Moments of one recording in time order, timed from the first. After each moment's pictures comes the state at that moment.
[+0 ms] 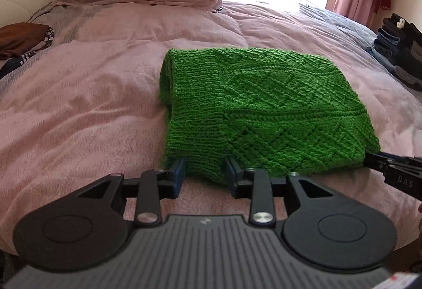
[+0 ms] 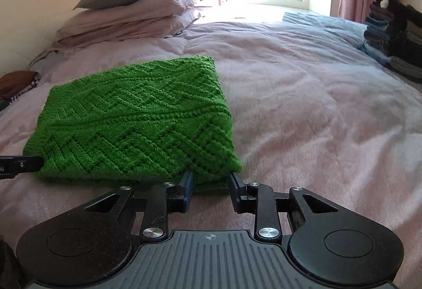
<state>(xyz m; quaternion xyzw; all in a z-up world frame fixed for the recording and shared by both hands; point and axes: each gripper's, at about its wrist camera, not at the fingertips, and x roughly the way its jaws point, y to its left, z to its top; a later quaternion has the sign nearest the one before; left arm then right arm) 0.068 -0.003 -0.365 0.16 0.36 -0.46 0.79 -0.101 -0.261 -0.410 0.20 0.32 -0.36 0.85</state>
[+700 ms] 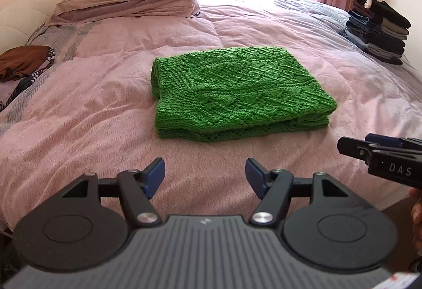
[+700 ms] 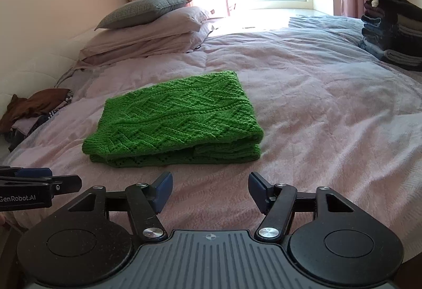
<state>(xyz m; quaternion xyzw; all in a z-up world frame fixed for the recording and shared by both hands) 0.008 0.054 -0.313 0.20 0.34 -0.49 0.78 -0.135 -0.183 -0.357 0.22 0.28 -0.35 0.87</state>
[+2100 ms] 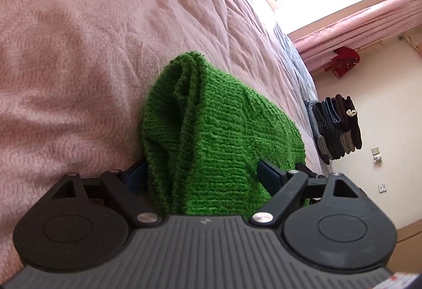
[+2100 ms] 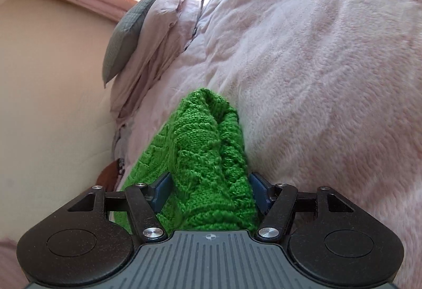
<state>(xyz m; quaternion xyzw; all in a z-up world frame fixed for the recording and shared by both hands) 0.222 -0.057 -0.420 -0.10 0.58 -0.54 0.60 -0.090 -0.448 -0.457 0.54 0.19 -0.14 0.80</state>
